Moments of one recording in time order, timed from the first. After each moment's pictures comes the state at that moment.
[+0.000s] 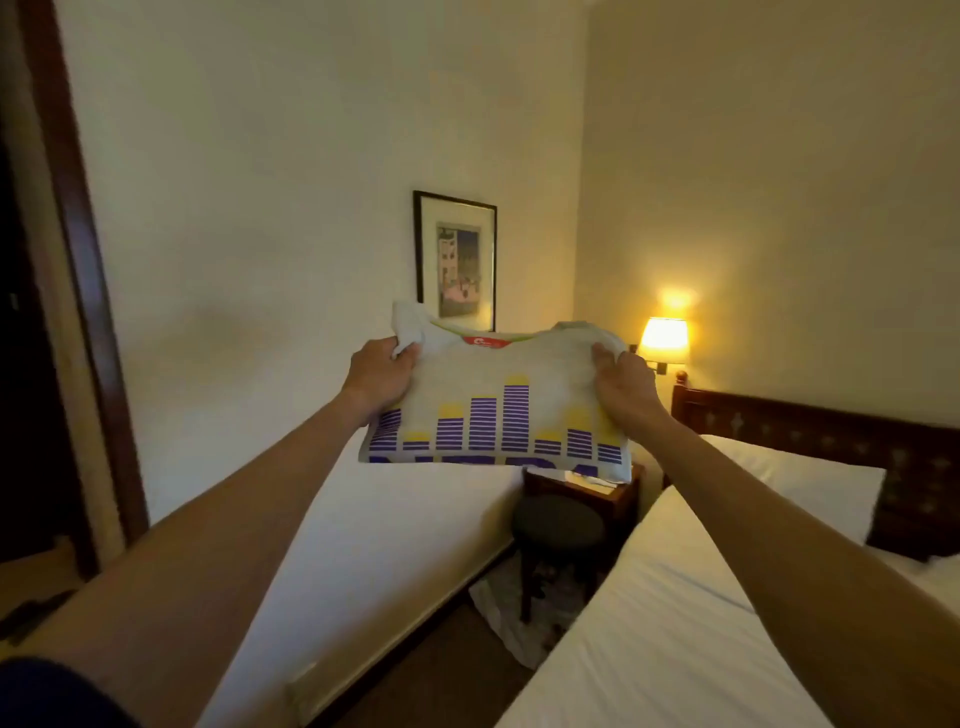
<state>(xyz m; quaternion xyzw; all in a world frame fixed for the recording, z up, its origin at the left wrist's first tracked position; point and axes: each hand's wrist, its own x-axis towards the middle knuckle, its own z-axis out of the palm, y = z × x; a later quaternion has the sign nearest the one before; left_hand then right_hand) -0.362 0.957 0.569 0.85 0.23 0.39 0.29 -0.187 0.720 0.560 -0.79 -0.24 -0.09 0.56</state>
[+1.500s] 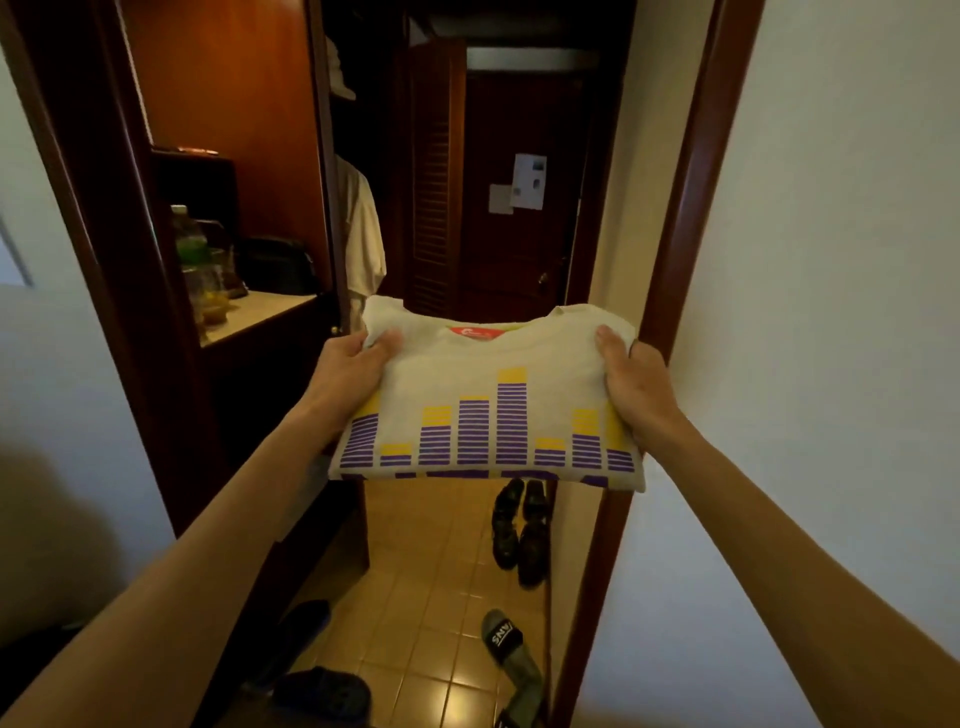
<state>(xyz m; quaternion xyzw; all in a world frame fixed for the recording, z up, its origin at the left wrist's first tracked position) -0.809 1.394 0.453 0.48 0.55 0.61 0.32 -0.511 1.434 0.464 -0.51 -0.60 0.31 0.53</state>
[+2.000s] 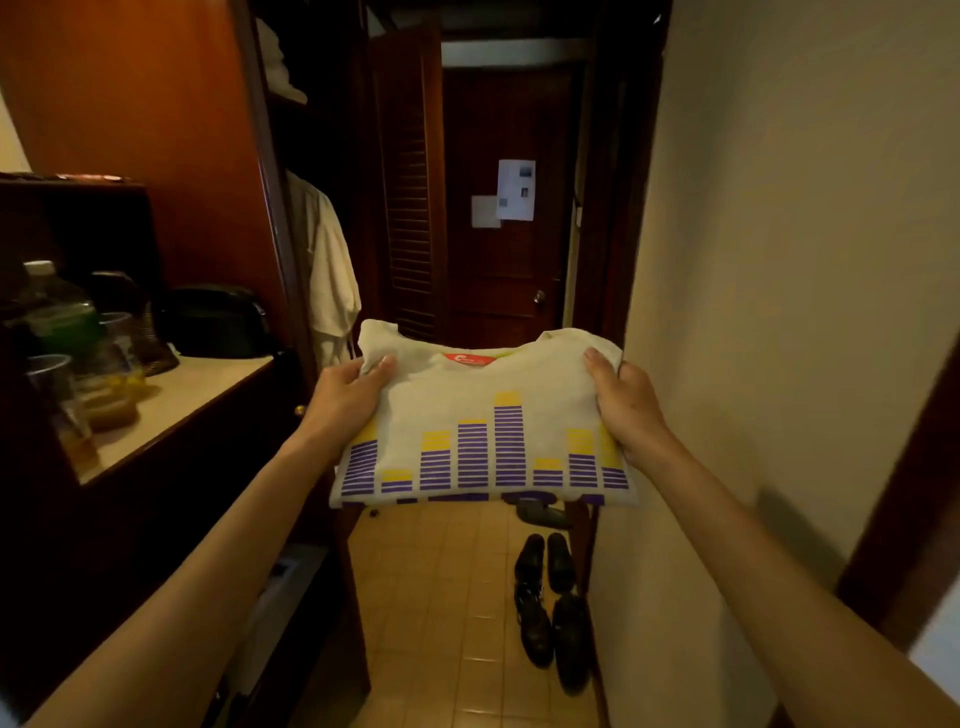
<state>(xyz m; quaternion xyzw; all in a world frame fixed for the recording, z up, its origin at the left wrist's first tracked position) -0.949 1.748 0.451 0.52 0.54 0.58 0.32 -0.646 1.767 0.450 -0.53 -0.55 0.32 0.56</state>
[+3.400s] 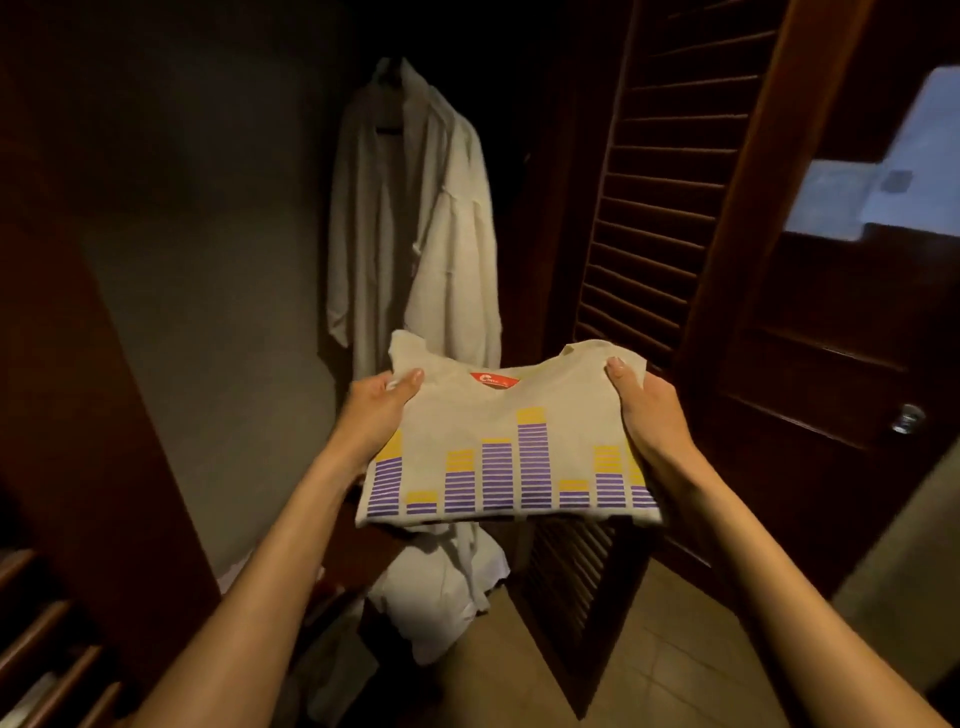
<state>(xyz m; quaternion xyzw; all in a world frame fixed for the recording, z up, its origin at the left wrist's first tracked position) -1.328 2.668 0.381 0.32 0.63 0.66 0.26 -1.082 2.816 0.398 -0.39 -0.69 0.43 0.44</state>
